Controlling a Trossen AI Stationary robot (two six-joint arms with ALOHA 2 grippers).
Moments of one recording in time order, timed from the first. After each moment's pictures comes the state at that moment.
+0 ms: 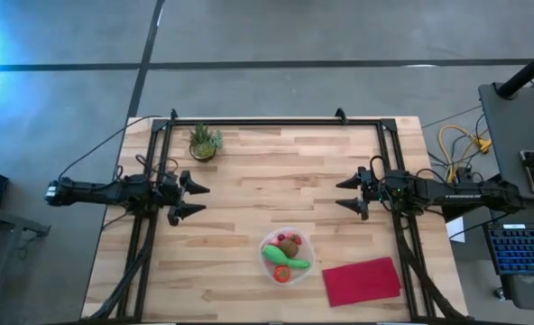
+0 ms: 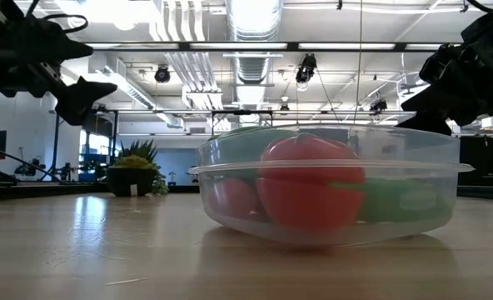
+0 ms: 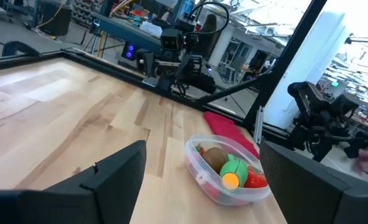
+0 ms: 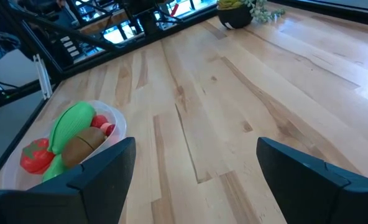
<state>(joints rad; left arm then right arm) -0.07 0.10 0.01 0.05 -0.04 -0.41 -0.10 0.32 0.03 0.00 -0.05 0.34</state>
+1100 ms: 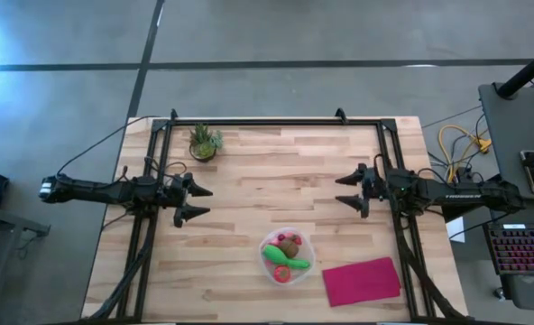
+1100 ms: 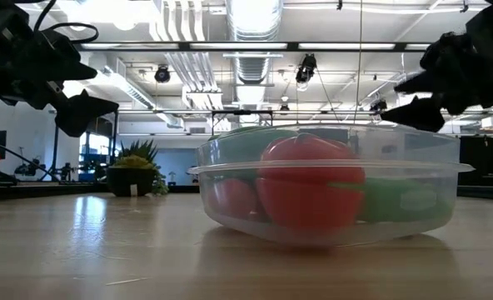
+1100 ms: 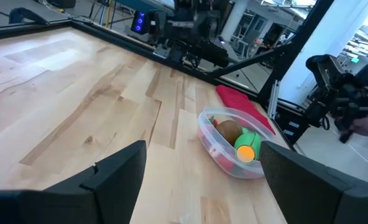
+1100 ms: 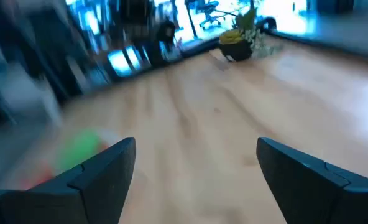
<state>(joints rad) -0.07 0.23 0.01 0.05 -0.04 -0.41 -0.10 0.32 0.03 0.12 -0.02 0.33</state>
